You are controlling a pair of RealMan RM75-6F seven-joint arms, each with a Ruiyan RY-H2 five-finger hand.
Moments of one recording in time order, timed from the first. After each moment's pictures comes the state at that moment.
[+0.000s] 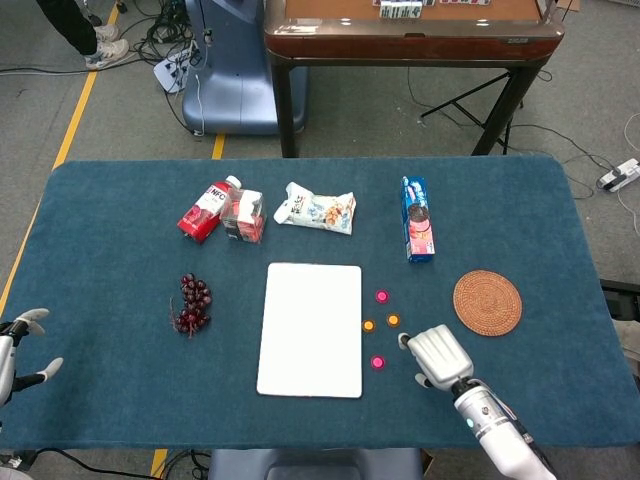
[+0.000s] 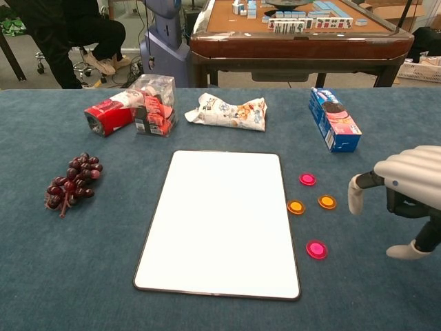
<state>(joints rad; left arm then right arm) -0.07 -1.11 -0.08 -1.60 1.41 1.49 0.02 0.38 -1.35 0.03 -1.89 -1.25 1.03 -0.77</state>
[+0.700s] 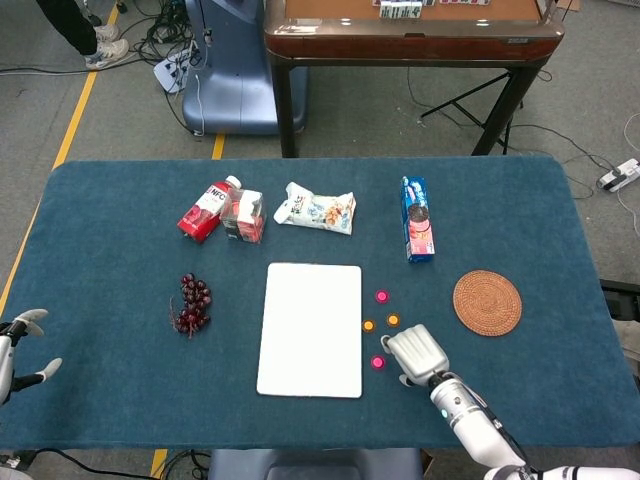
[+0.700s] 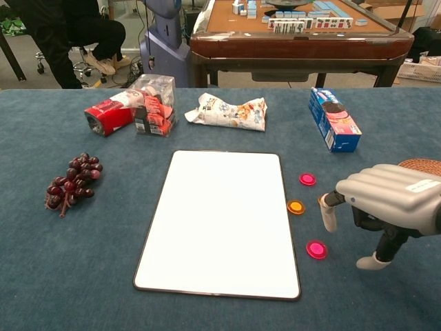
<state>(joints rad) -0.07 -1.10 -0.08 -1.60 1.40 1.48 0.01 0.51 -1.47 0.02 -1.83 -1.06 1.00 -0.86</state>
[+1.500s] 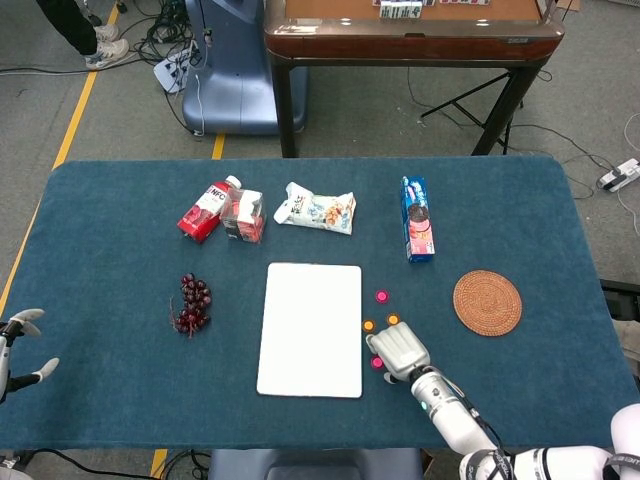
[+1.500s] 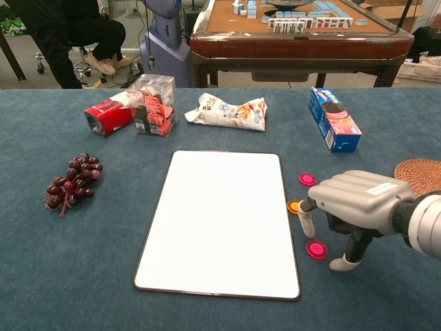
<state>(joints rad) -0.07 -1.09 -0.09 -1.61 1.40 1.48 -0.01 0.63 -1.55 0.01 -1.80 -0.89 1.01 -0.91</state>
